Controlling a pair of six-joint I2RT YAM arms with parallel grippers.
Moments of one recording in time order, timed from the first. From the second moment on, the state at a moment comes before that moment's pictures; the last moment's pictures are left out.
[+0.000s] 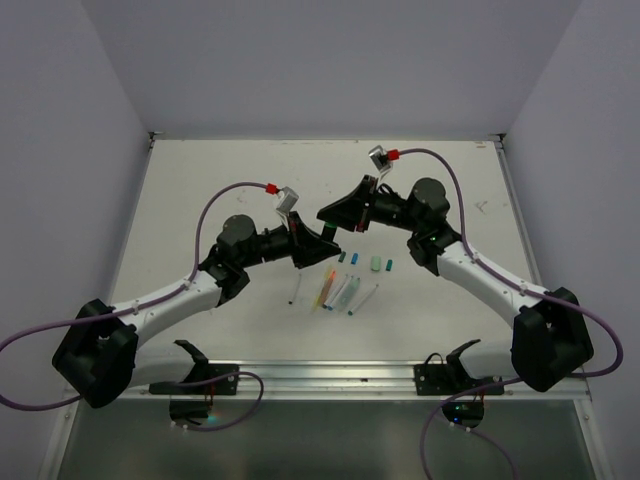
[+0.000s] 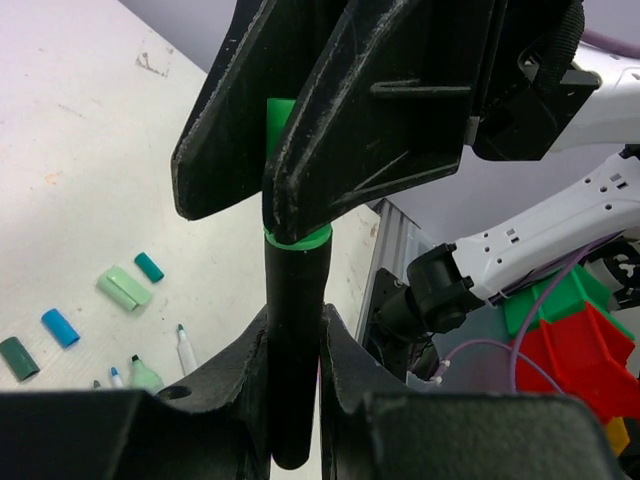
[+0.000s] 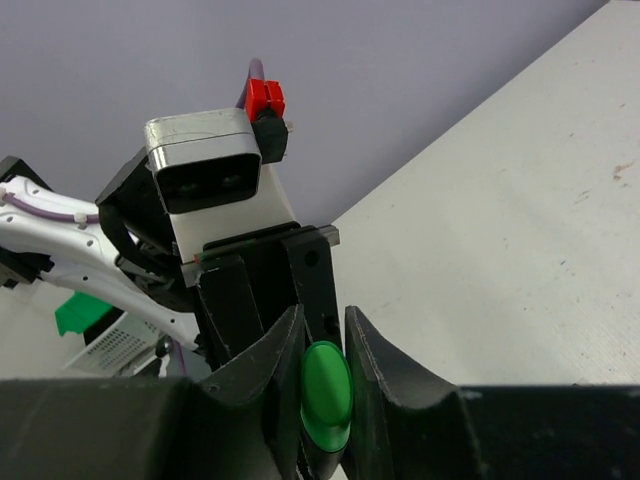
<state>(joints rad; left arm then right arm) -0.65 1.23 0.63 0.62 0.61 -0.63 0.51 1.34 0.88 0.57 -0.78 0.74</state>
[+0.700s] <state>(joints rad) -0.64 1.23 0.61 0.66 0.60 -0.66 0.53 1.34 0.87 0.57 -0.75 0.73</state>
